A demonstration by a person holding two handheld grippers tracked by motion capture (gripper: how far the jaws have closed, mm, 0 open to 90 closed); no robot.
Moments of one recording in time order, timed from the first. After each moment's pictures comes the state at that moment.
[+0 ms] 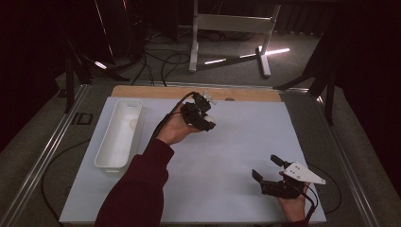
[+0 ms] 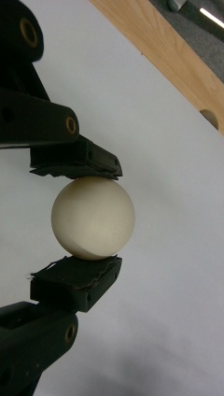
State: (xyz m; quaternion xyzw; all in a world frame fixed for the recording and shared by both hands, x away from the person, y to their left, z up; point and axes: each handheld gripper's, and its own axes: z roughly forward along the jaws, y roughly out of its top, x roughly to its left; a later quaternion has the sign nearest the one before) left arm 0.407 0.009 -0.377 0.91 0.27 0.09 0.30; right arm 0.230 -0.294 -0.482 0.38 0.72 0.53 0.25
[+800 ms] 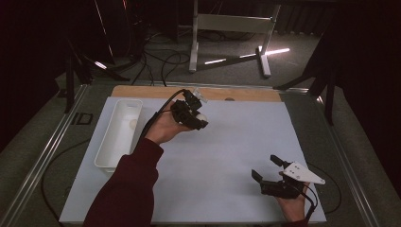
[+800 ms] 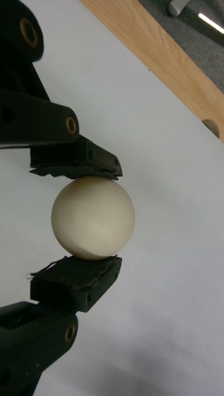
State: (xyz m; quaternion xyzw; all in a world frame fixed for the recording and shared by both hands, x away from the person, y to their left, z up) left arm 0.400 0.036 -0.362 0.91 0.26 0.10 0.30; right arm 0.231 -0.293 -0.482 0.38 0.72 0.53 0.25
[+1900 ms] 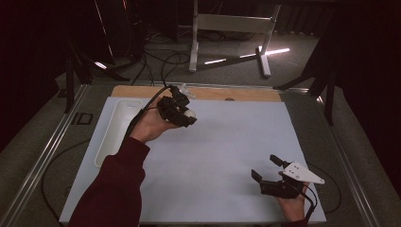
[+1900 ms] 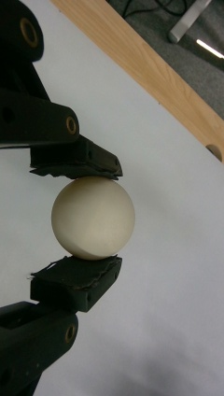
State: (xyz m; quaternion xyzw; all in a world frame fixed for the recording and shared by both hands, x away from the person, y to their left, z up) left arm 0.393 0.068 -0.343 0.91 0.27 0.12 0.29; right arm 0.231 -0.292 -0.482 0.37 0.72 0.52 0.25
